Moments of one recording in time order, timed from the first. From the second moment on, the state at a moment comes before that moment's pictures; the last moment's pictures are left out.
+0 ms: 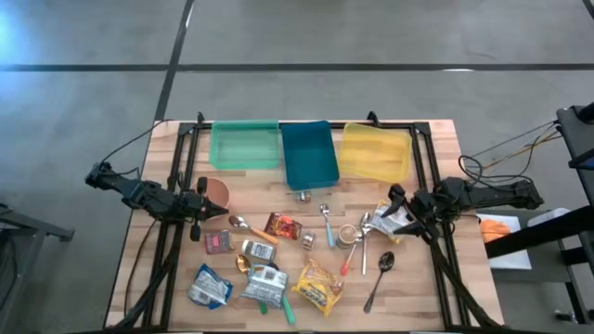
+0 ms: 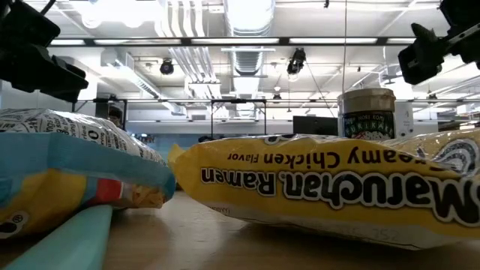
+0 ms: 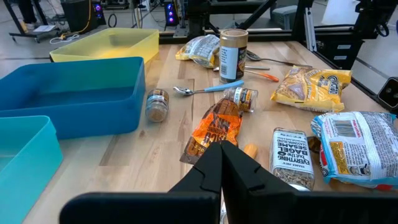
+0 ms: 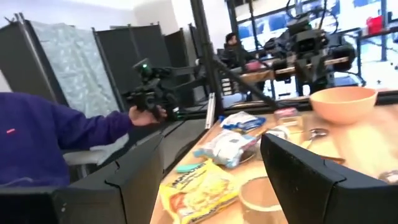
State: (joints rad) left arm -0.43 0.02 0.14 -0.44 -0.40 -0.10; right arm 0.12 0.06 0.02 0.16 -0.33 0.31
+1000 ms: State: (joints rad) left arm -0.43 0.02 0.14 0.08 -0.48 -0.22; right arm 0.12 0.37 0.39 -0.33 0.16 0.40
